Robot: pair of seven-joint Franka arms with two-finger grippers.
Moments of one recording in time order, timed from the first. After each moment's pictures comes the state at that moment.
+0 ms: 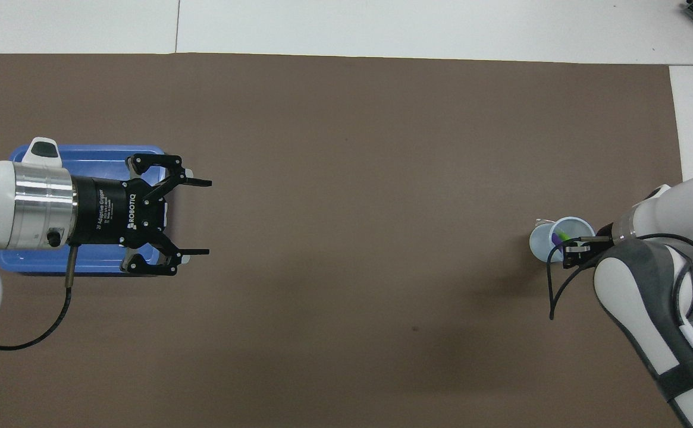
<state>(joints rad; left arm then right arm) 0.01 -0.16 -0.18 -2.01 -0.83 1.89 -1.36 -0.19 -0.05 0.12 -2.21 0.01 1.98 0.01</state>
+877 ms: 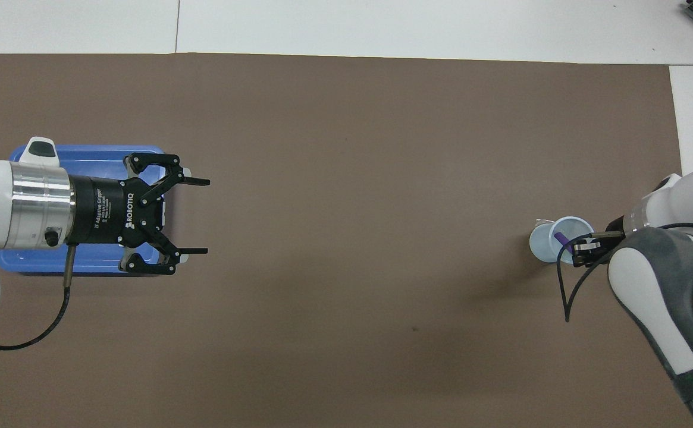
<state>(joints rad) 0.01 -0.16 -0.18 -2.01 -0.83 1.89 -1.36 -0.19 -0.05 0.13 -2.09 0.02 1.83 -0.04</state>
